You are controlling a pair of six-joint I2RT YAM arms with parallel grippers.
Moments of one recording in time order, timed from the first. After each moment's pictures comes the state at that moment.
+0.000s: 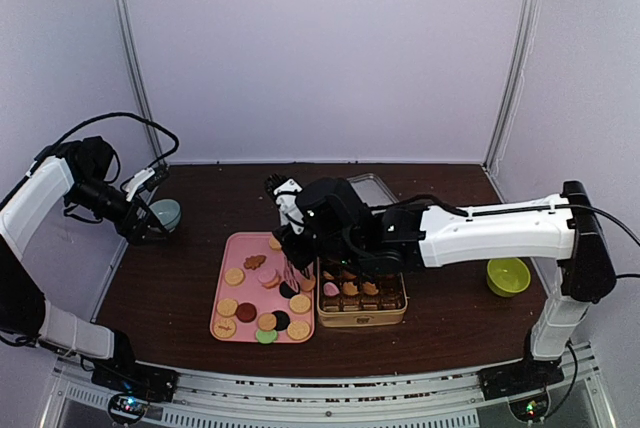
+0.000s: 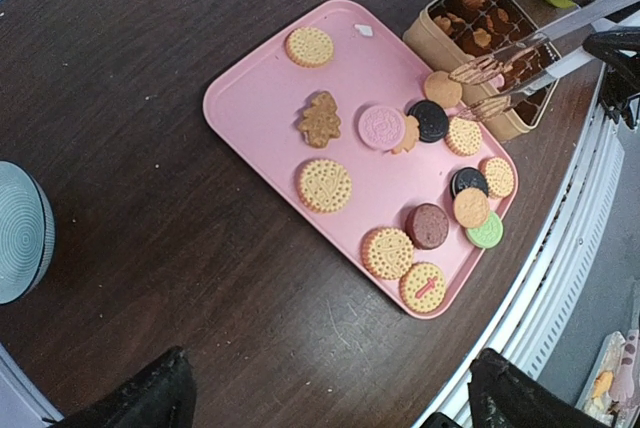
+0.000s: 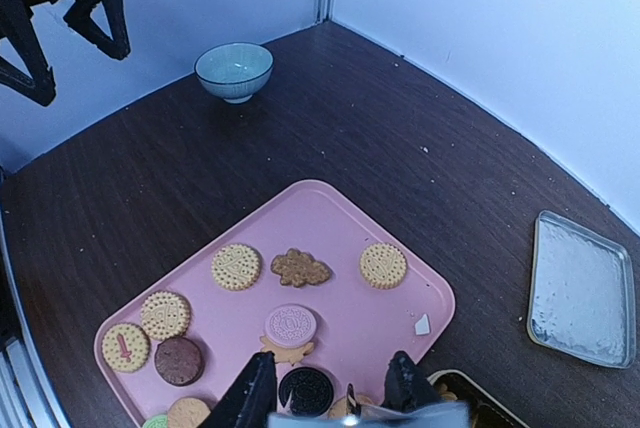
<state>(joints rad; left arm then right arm) 0.11 1.29 1.22 -1.28 0.64 0.77 1.21 1.78 1.42 -0.13 0.40 0.13</state>
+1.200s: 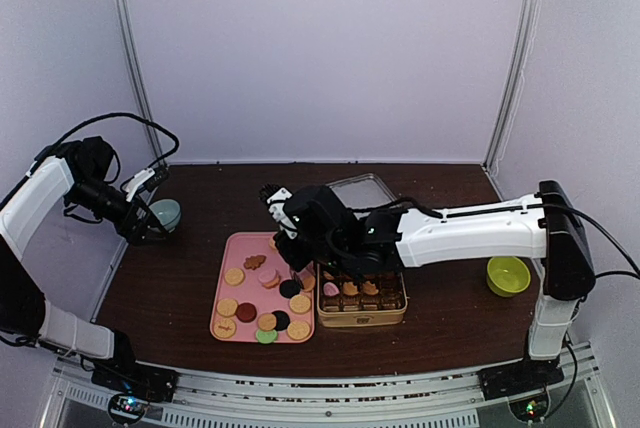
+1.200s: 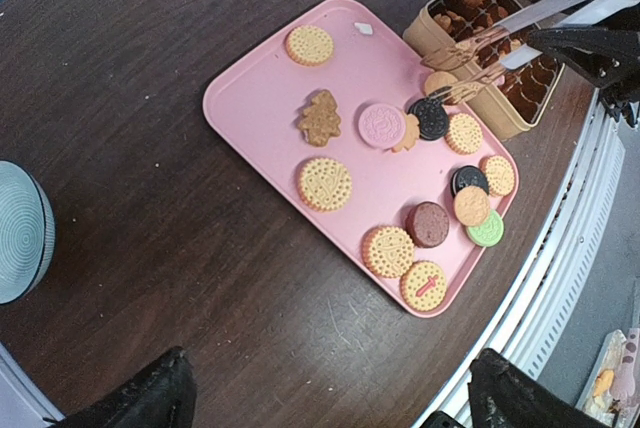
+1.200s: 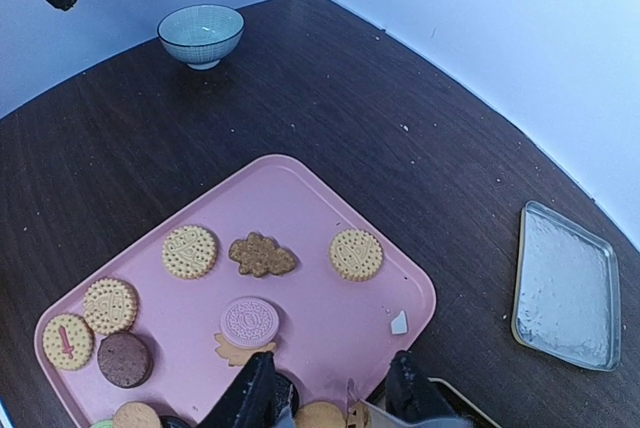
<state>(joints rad) 0.11 1.29 1.22 -1.28 0.64 0.77 1.18 1.90 1.48 -0.15 0.44 0.07</state>
